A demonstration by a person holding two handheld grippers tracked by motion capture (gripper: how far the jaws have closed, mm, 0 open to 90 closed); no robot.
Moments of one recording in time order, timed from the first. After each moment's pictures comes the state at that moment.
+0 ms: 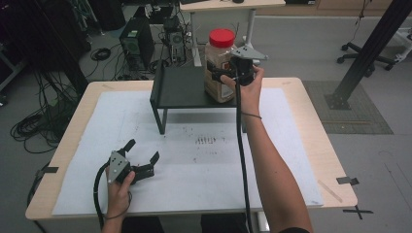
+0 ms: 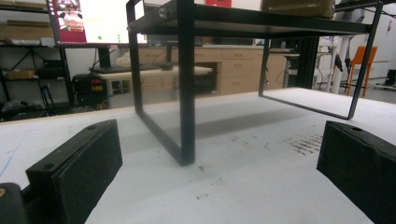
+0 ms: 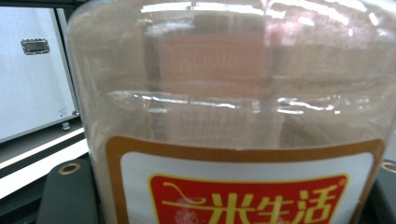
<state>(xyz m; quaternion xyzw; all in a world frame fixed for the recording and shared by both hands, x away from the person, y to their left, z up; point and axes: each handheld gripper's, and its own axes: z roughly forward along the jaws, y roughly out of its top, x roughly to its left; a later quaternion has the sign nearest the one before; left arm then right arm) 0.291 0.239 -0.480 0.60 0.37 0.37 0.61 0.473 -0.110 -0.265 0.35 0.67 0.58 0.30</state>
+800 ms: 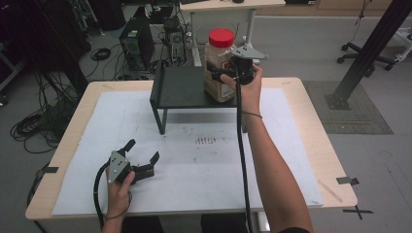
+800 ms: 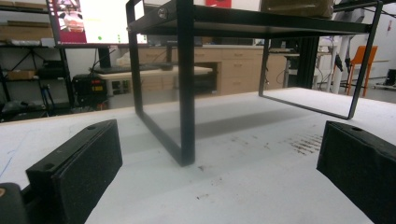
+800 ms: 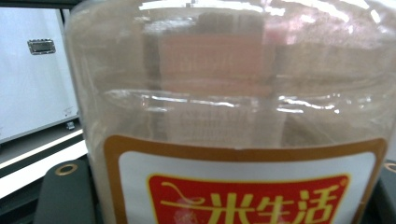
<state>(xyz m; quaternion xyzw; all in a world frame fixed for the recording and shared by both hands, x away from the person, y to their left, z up) 0.291 0.239 -0.480 0.60 0.37 0.37 0.61 0.476 -0.111 -0.266 0.34 0.67 0.59 0.30</state>
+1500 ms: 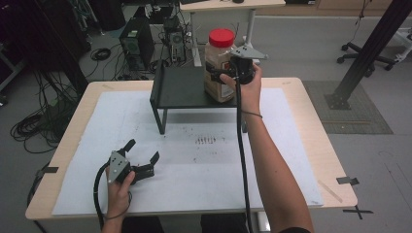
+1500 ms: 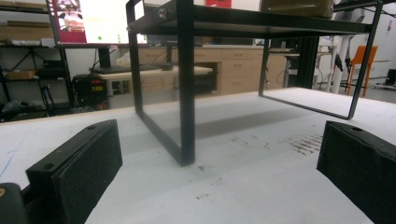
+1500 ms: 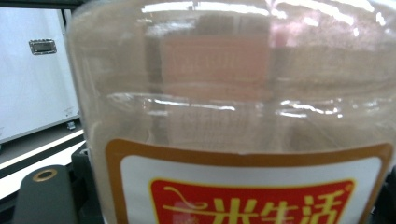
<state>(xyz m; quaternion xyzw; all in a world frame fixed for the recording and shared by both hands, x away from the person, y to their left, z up) 0.291 0.239 -0.480 0.60 0.37 0.37 0.61 0.476 -0.111 -0.266 0.34 0.67 0.59 0.30</state>
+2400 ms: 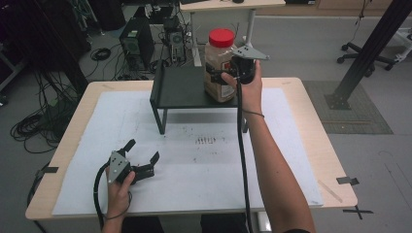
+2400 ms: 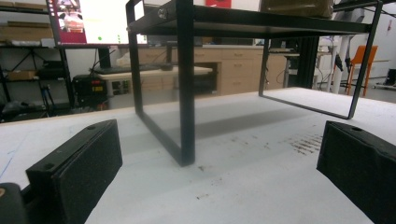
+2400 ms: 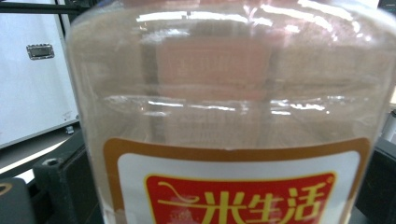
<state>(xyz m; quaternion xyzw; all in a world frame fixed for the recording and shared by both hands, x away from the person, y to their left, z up) 0.291 0.239 -0.480 0.60 0.37 0.37 0.61 0.474 -0.113 -0.265 0.35 0.66 0.59 0.30</state>
